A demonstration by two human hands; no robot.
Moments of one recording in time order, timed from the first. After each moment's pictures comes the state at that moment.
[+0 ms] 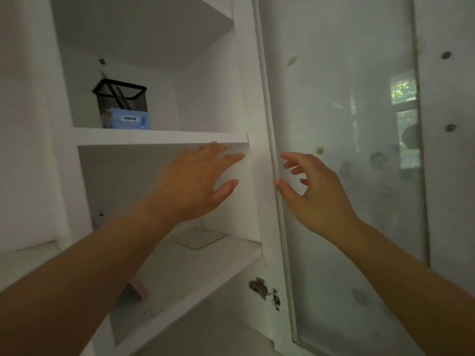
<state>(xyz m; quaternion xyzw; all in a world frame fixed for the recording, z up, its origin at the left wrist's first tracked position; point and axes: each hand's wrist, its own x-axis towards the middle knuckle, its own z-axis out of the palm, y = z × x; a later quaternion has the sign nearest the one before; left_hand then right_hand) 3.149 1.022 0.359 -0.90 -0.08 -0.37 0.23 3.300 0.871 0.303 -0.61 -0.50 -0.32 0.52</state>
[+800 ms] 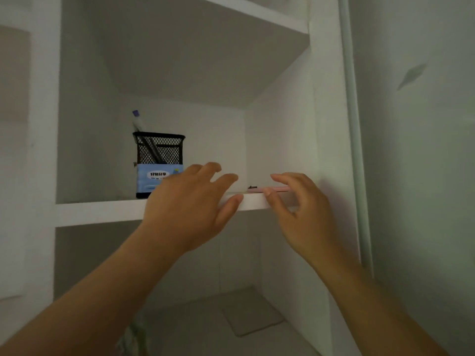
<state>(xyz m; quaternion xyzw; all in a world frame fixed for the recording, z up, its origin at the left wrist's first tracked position) 3.182 1.084 0.432 -0.77 -0.34 -0.36 0.40 3.370 1.056 0.399 -0.45 -0.60 -0.25 0.61</state>
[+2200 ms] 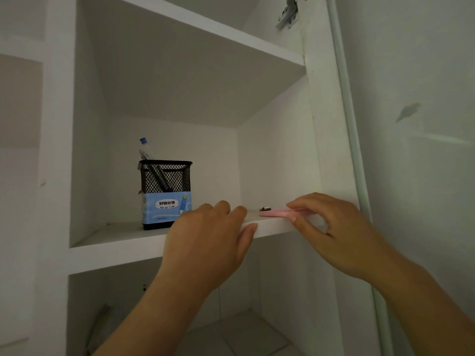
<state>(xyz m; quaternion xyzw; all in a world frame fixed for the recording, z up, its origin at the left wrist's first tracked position) 3.184 1.091 0.429 -0.77 -0.28 -0.41 0.40 3.376 1.009 0.422 -0.54 -0.66 -0.26 0.45</state>
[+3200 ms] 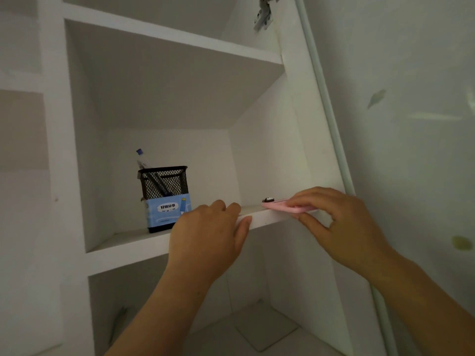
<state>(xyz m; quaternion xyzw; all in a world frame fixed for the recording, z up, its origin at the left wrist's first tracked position) 3.181 1.084 0.427 -0.76 -0.30 -0.39 0.43 3.373 0.995 0.402 -0.44 -0.64 -0.33 0.53</state>
